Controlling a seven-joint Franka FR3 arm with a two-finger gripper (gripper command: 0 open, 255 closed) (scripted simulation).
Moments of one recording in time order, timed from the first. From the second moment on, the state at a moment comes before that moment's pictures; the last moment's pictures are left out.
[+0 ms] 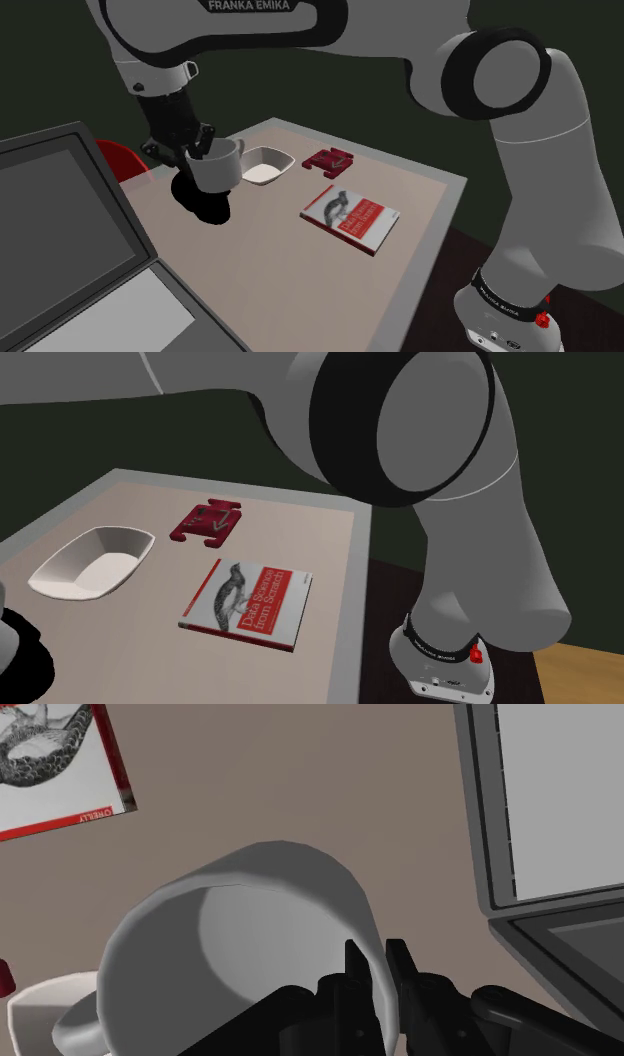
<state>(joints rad) 0.37 0.57 0.45 -1.06 -0.26 1.53 0.80</state>
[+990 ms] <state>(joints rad) 0.33 0.55 0.45 -1.30 -0.25 1.75 0.82</state>
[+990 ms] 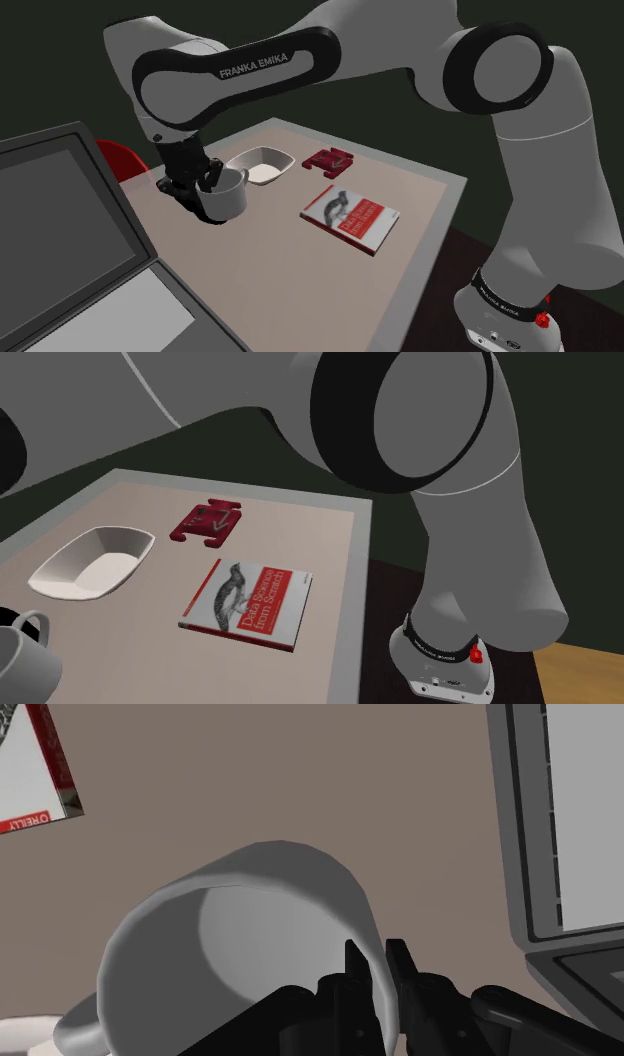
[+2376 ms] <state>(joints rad) 0.32 0.60 0.43 -1.47 -0.28 1.96 0.84</state>
